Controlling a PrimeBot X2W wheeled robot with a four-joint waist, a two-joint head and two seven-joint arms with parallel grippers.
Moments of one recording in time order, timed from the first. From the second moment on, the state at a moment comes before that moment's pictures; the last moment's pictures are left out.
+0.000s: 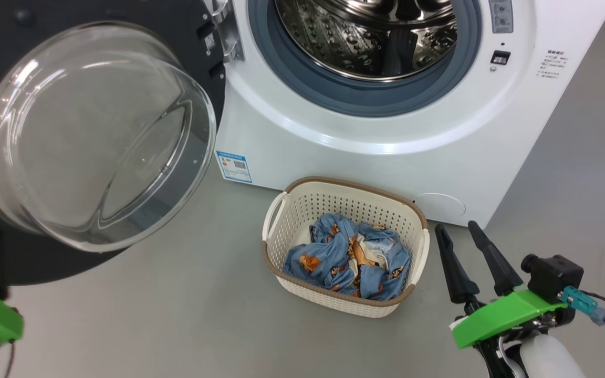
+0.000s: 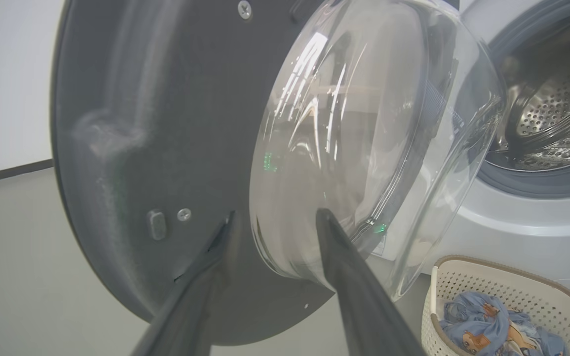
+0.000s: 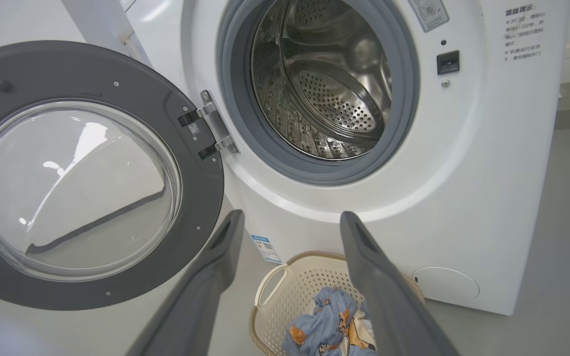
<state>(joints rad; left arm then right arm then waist) -0.39 0.48 -0.12 0.62 -0.57 -0.10 -0.25 -0.22 -0.09 0.12 0.32 0.44 0.13 -0.25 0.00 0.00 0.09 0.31</state>
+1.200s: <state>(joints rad) -0.04 0.34 -0.17 0.06 -0.58 0.09 -0.25 -0.18 -0.16 0.16 0.30 0.44 0.13 -0.25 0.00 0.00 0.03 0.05</state>
